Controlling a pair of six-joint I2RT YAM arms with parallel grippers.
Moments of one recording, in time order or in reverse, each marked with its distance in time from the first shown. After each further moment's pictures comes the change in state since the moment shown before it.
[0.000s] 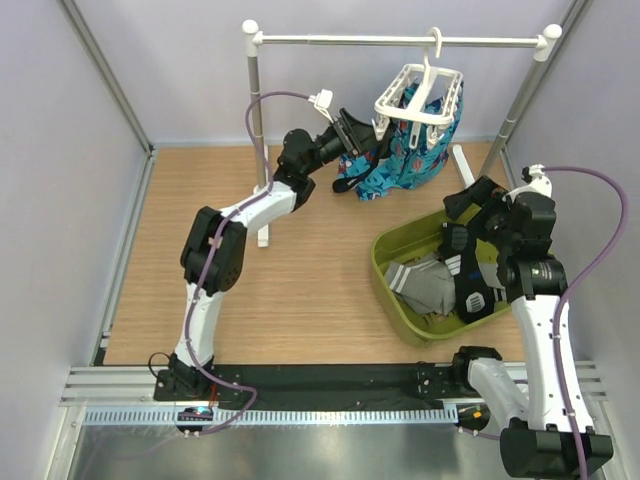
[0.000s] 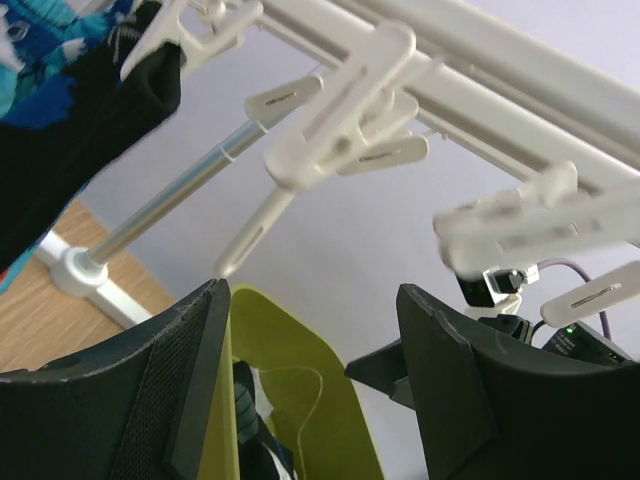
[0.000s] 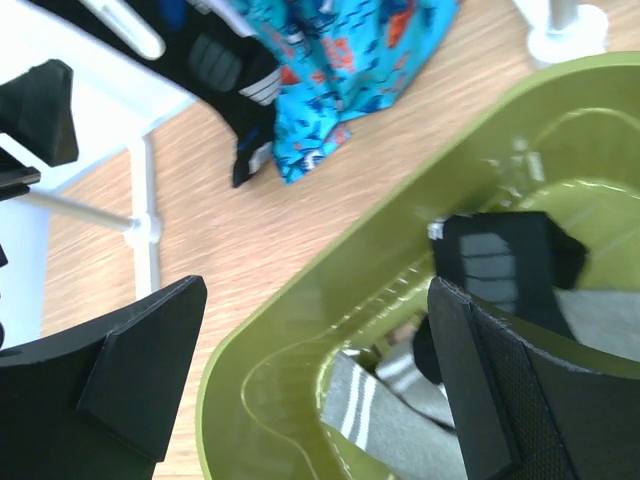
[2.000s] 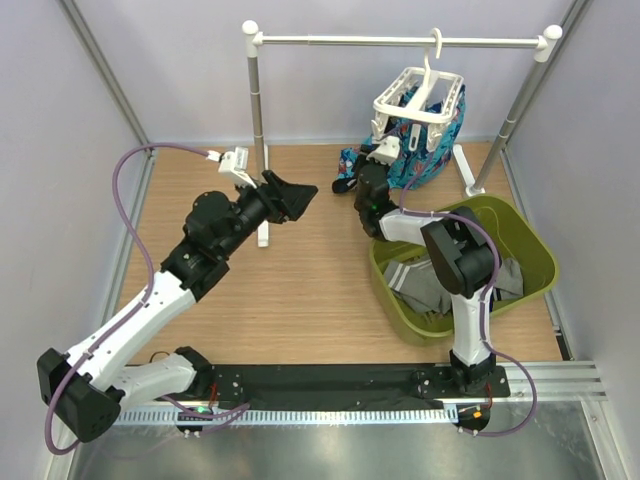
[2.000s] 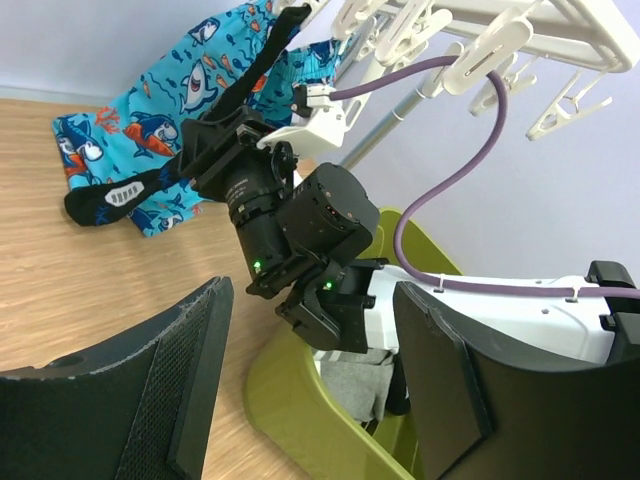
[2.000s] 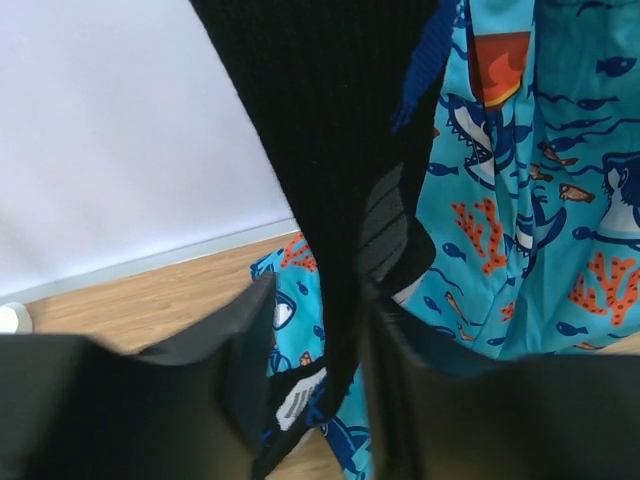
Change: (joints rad) left arm -0.070 -1.145 -0.793 -0.710 -0.520 0.547; right arm 0.597 1.211 0.264 1.402 0.823 -0.381
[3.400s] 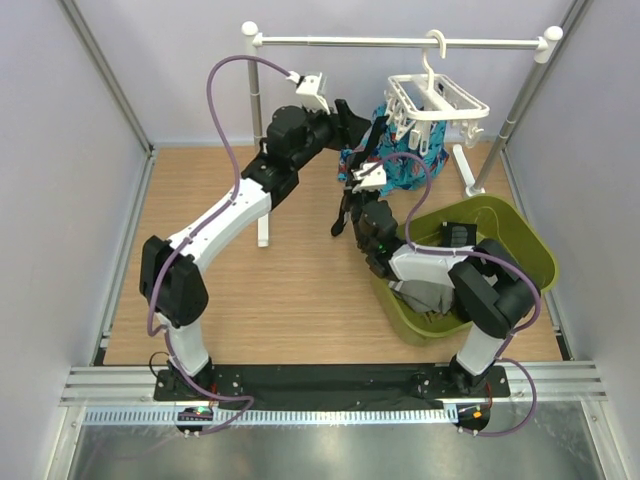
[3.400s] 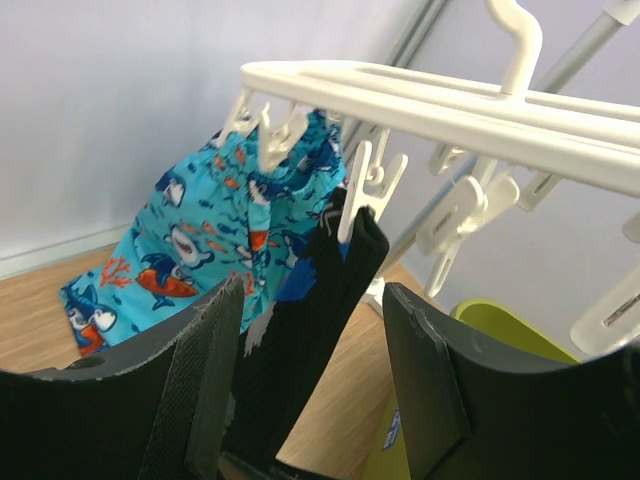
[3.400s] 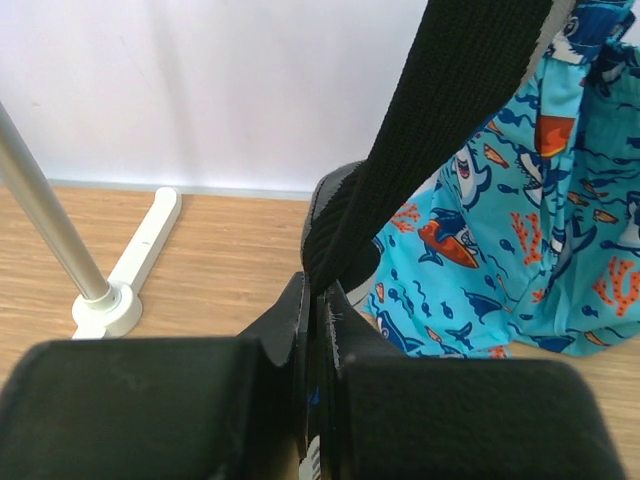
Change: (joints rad) left arm 0.017 0.760 0.732 0.031 0.066 0.232; right arm 0.185 -0.327 -0.351 0.105 -0.147 -0.192
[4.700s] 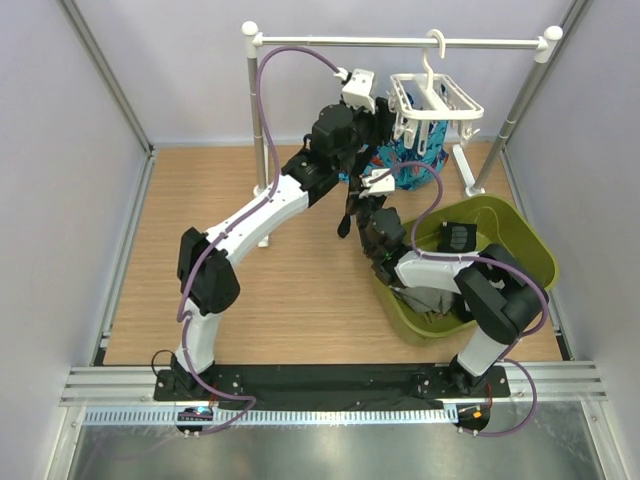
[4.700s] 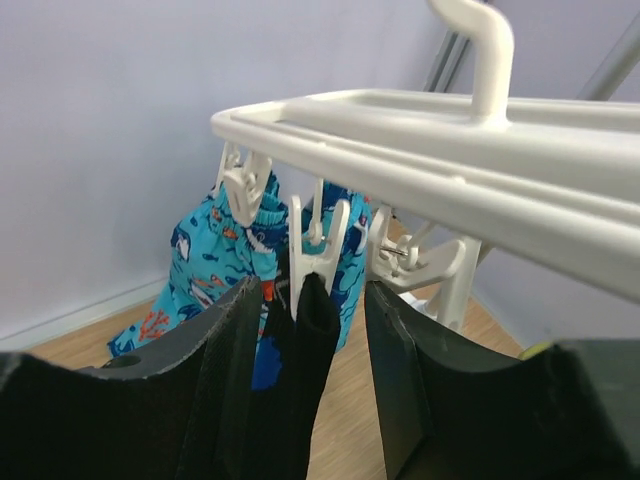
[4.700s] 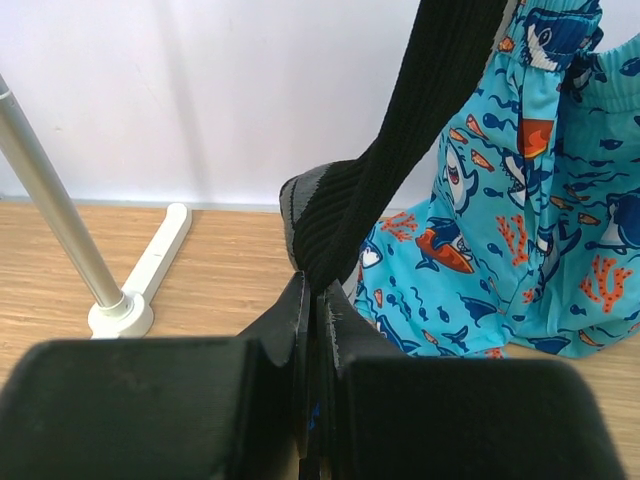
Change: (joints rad) left arm -0.148 0.227 0.320 -0.072 -0.247 0.234; right arm 0.000 -0.055 -0.092 0.096 -0.008 0.002
